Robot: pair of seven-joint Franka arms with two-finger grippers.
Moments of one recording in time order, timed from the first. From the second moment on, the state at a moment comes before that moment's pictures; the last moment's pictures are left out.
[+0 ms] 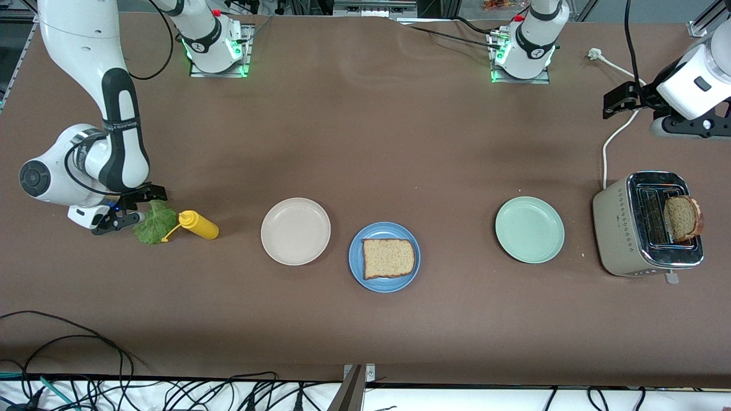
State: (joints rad) left arm 0.01 -0.04 -0.07 -1.63 0.02 1.40 0.01; right arm 0.48 0.60 -0.69 -1.99 0.47 2.23 -0.81
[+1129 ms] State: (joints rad) left arm 0.02 -0.03 -0.06 -1.57 0.03 1.39 0.00; right arm 0.48 0.63 -0.71 -1.90 0.48 2.17 -0.81
